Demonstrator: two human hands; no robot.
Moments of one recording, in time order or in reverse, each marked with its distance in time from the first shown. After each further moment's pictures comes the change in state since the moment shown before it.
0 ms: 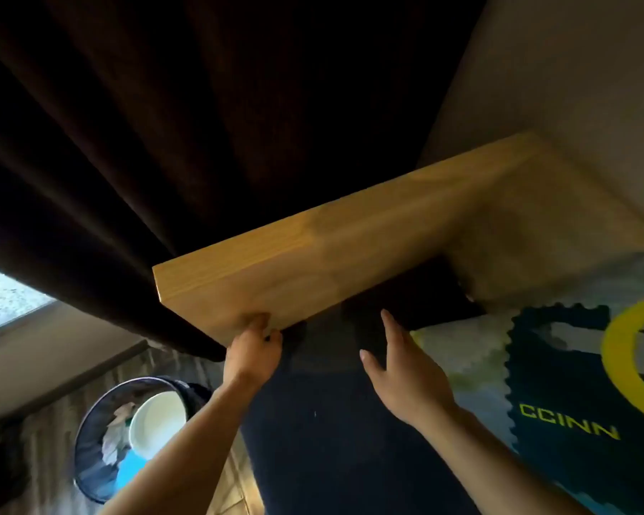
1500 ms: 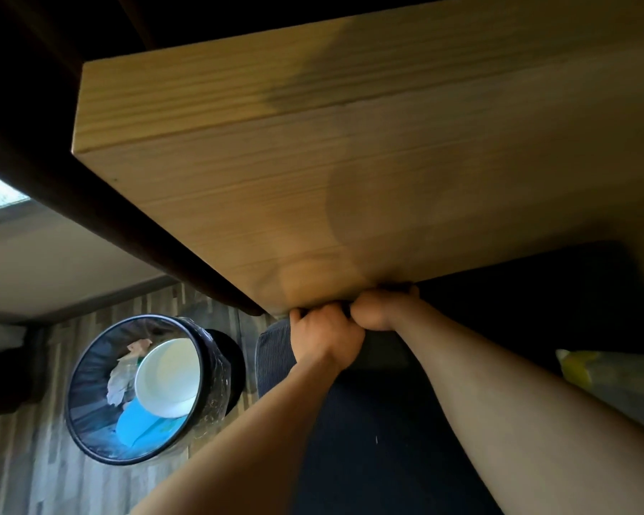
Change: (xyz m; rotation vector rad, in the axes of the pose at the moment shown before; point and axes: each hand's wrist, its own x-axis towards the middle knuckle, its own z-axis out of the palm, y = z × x) left_hand 0.096 -0.073 0.125 0.230 0.112 0.026; right_hand 0.204 -0.050 0.183 -0.466 -0.635 -0.101
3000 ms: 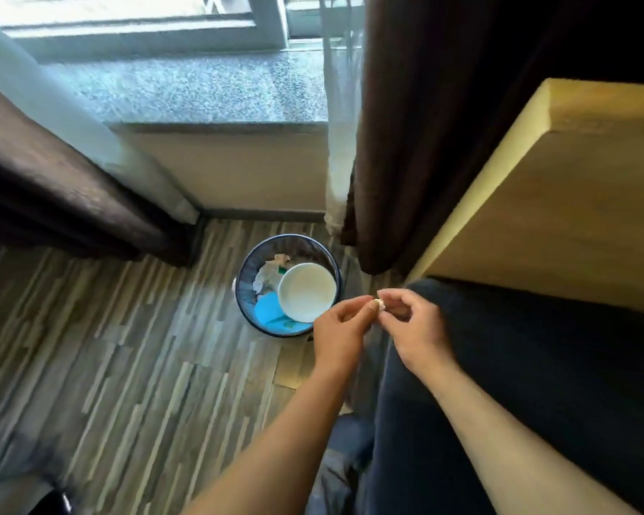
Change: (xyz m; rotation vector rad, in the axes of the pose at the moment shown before) left_hand -0.153 -0.125 -0.081 -1.341 0.321 -0.522; right_hand -0.109 -0.138 0.102 0.915 0.322 -0.481
